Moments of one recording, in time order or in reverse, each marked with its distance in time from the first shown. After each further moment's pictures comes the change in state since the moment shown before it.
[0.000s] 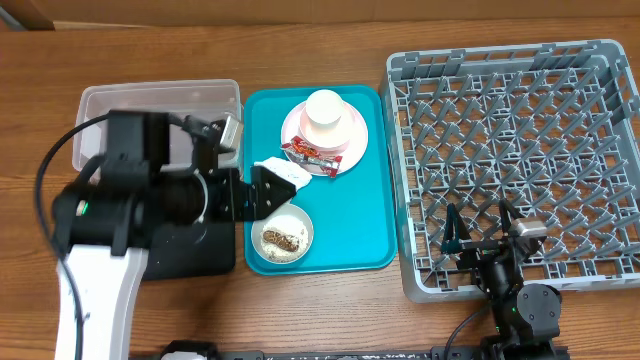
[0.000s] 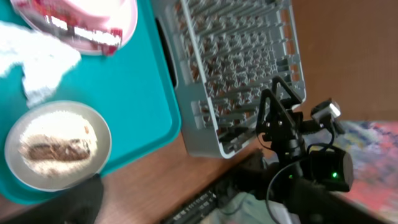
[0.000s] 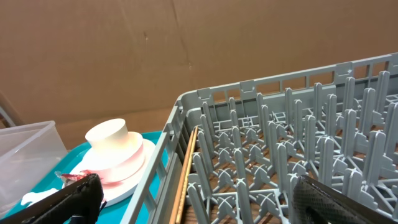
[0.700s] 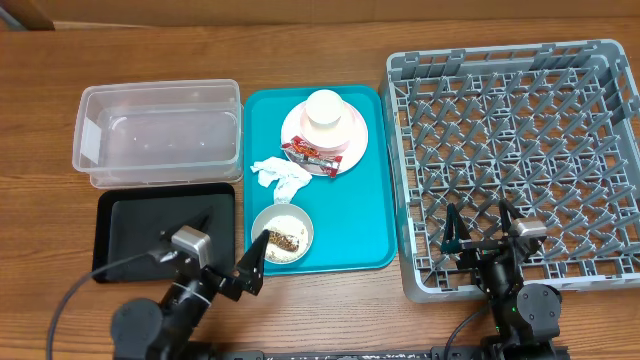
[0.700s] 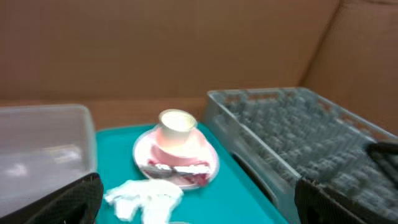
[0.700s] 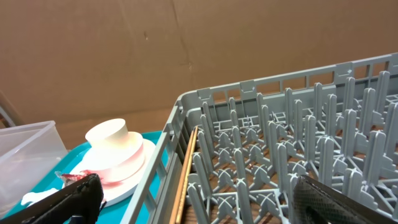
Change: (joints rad) left arm 0.001 -1.073 -0.992 0.907 -0.351 -0.005; right arm 0.000 0.000 0.000 0.000 0.000 0.000
